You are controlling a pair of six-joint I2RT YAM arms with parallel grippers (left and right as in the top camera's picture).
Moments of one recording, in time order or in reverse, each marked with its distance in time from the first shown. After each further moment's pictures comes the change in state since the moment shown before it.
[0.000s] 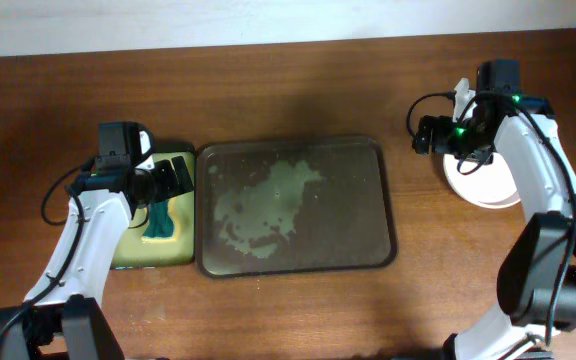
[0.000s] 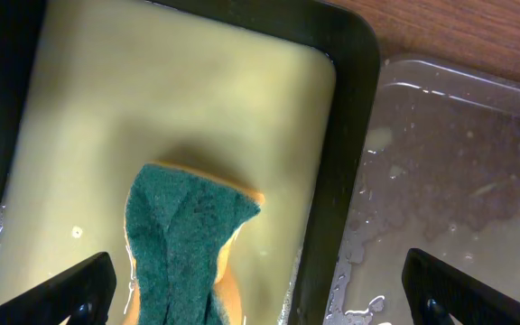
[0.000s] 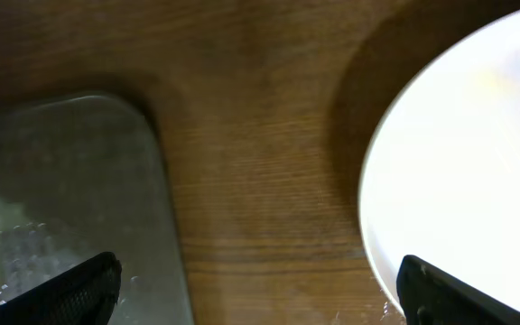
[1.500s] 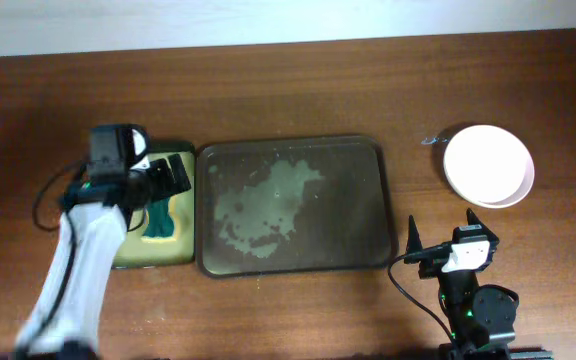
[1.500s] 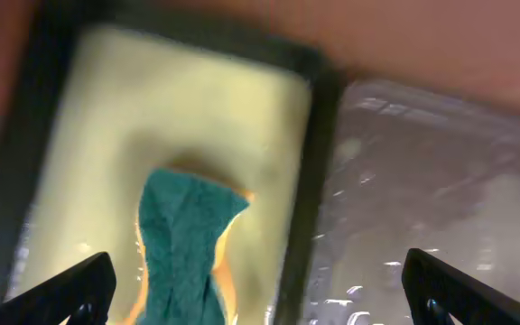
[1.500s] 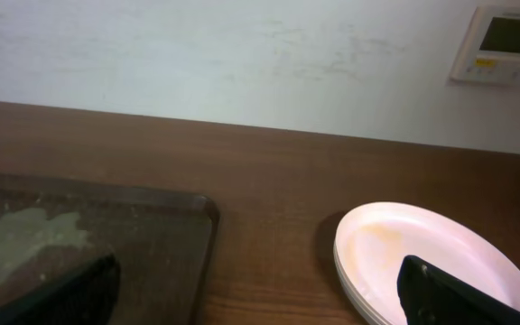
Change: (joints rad) left arm 0.000 -0.107 -0.016 -0.007 0.003 0.000; right arm 0.198 -1.815 -1.448 0.815 0.211 -0.118
